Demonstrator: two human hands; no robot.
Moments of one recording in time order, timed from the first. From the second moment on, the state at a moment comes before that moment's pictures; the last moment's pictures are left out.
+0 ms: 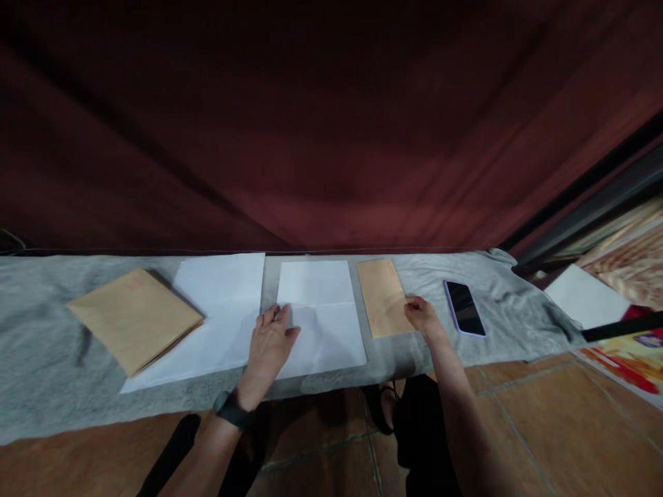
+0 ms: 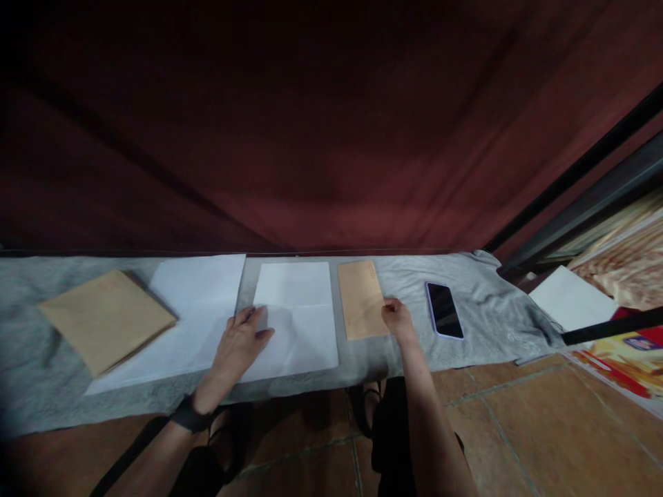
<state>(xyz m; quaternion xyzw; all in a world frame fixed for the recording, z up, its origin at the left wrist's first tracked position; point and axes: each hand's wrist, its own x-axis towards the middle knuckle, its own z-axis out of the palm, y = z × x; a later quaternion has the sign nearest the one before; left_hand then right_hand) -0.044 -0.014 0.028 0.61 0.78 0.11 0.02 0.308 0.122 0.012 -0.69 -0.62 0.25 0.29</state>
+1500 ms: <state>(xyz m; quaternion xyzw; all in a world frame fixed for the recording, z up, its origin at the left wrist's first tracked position) -0.076 -0.079 0.038 0.76 0.61 0.04 0.24 0.200 0.025 0.000 -0.46 -0.84 0.18 0.21</state>
